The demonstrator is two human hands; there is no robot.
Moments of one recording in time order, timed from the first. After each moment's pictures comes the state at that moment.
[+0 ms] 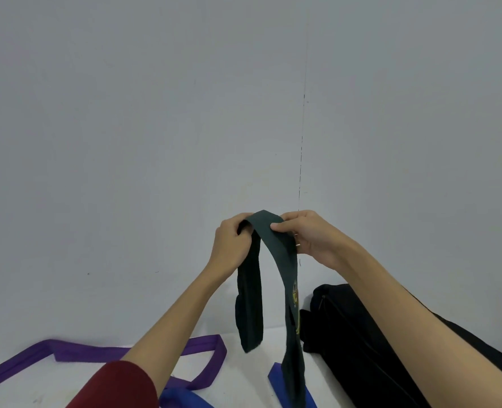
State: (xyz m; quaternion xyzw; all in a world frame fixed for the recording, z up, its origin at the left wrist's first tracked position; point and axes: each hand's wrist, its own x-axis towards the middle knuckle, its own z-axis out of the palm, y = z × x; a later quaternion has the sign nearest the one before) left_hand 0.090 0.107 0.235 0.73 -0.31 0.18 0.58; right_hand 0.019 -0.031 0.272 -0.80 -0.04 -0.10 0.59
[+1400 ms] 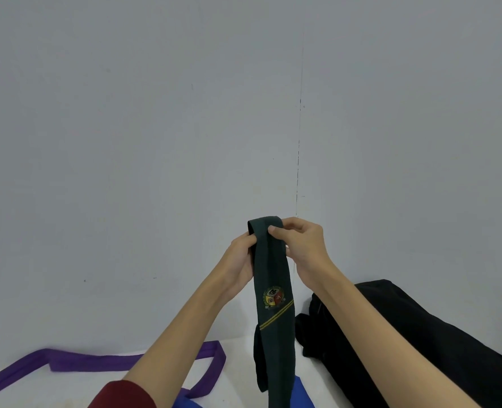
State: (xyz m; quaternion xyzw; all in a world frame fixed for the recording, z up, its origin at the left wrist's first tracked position) left_hand 0.075 0.100 0.227 0.53 -0.31 -0.15 0.78; right_hand 0.030 -0.006 0.248 -0.67 0.04 -0.30 0.68
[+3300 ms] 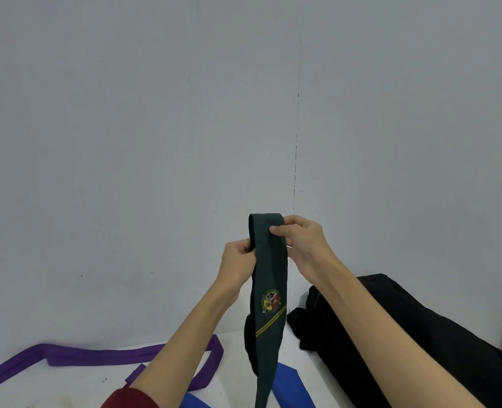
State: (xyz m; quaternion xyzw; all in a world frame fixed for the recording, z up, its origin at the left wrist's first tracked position) left_hand 0.078 0.092 0.205 0.67 -0.25 0.02 0.70; right_hand 0.024 -0.013 0.248 -0.64 0.04 -0.24 0.72
